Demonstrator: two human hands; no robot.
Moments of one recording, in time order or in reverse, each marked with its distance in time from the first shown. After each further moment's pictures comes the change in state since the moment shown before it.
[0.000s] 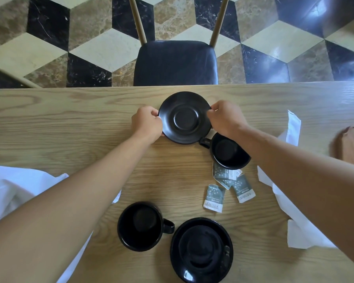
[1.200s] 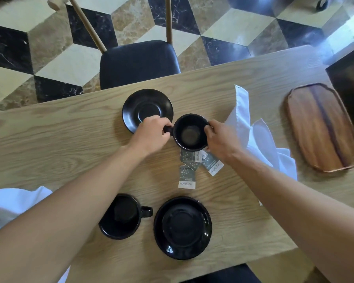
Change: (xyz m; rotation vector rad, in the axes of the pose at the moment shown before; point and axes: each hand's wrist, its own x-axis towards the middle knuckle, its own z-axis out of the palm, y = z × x) left_hand -0.075 0.019 0.052 0.534 -0.312 0.782; right_hand -0.116 0.092 -0.008 0.169 0.136 0.126
